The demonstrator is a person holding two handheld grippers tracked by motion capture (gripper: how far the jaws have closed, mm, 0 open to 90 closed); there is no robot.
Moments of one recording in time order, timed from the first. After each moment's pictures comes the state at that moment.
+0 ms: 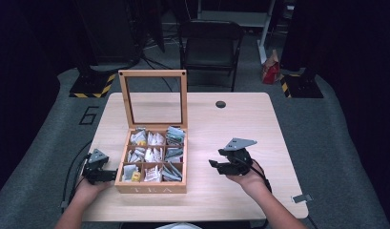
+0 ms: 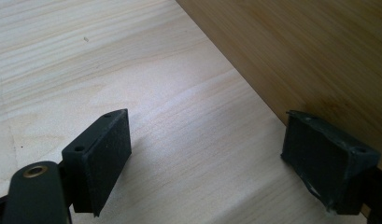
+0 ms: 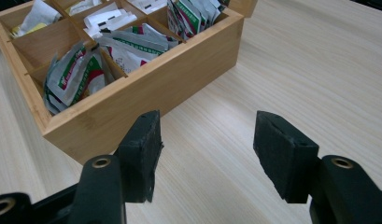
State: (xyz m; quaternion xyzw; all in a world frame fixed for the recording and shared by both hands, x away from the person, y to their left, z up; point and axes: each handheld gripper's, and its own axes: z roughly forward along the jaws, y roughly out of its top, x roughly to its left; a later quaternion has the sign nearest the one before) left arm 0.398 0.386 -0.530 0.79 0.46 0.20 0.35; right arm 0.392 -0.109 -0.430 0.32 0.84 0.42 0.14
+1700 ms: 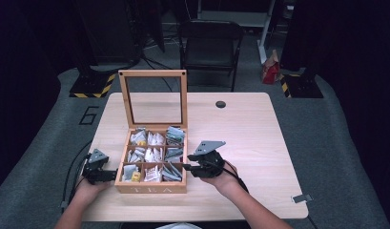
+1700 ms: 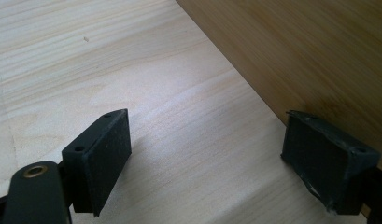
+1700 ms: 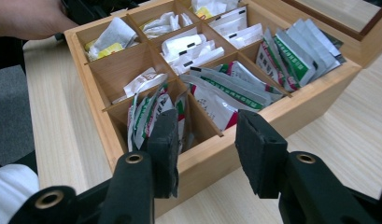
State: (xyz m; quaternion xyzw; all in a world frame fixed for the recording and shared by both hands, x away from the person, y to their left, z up) left arm 0.398 0.386 -0.530 0.79 0.46 0.20 0.35; right arm 0.387 -0.030 -0.430 0.24 0.86 0.44 0.10
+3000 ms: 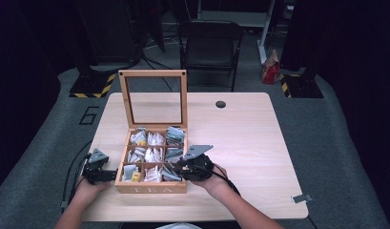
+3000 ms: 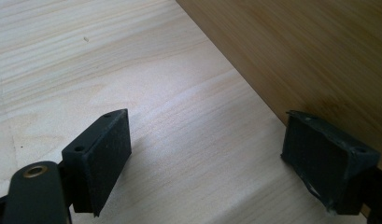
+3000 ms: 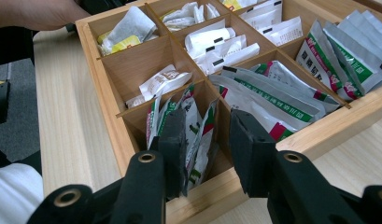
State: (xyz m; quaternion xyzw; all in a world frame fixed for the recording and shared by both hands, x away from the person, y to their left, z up) left arm 0.398 0.386 -0.530 0.79 0.46 0.20 0.35; right arm 0.387 -0.002 -0.448 0.22 0.87 0.44 0.08
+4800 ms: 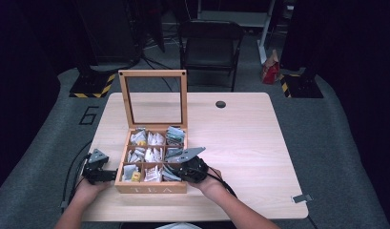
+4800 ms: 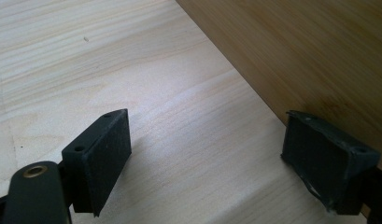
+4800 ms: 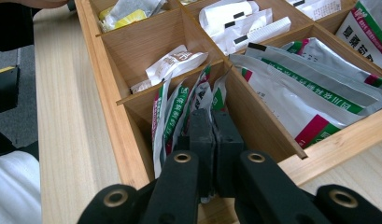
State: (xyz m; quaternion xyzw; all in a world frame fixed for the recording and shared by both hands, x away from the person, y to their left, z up) left arm 0.398 0.386 -0.530 0.79 0.46 0.20 0.35; right arm 0.390 0.012 -0.466 0.21 0.88 0.42 0.06
